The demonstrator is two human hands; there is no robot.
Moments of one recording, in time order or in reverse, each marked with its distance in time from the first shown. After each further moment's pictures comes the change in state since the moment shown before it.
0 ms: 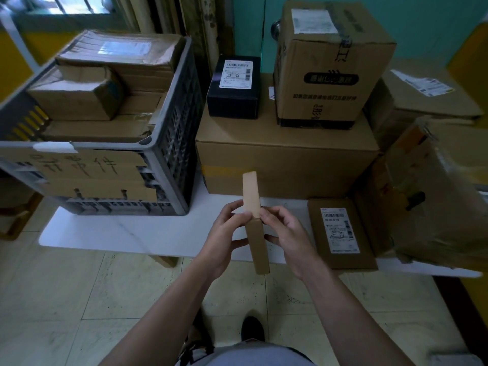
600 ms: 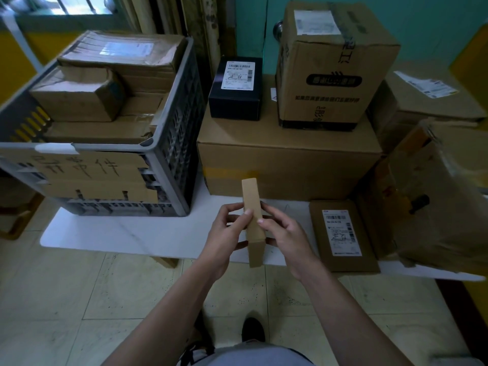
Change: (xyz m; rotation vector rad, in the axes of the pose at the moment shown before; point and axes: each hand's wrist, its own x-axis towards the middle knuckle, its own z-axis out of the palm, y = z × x) left_hand 0.007 -0.002 0.001 0.089 0.095 0.002; right_hand 0.009 0.006 0.002 -0.048 0.002 -0.026
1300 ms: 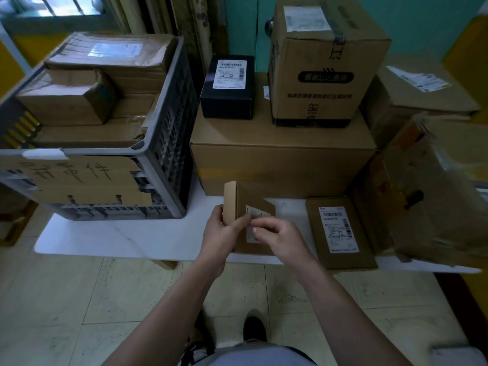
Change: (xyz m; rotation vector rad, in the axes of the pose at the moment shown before) left_hand 0.008 -0.002 0.004 0.096 0.151 0.011; right_hand 0.002 0.007 -0.006 -0.178 -0.038 -0.011
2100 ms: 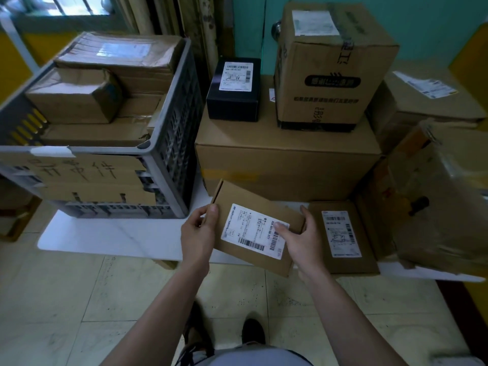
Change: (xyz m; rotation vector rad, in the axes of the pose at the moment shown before) left_hand 0.014 -0.014 -0.028 -0.040 0.339 0.045; right_hand 0.011 0.028 -0.017 -0.034 0.469 0.155
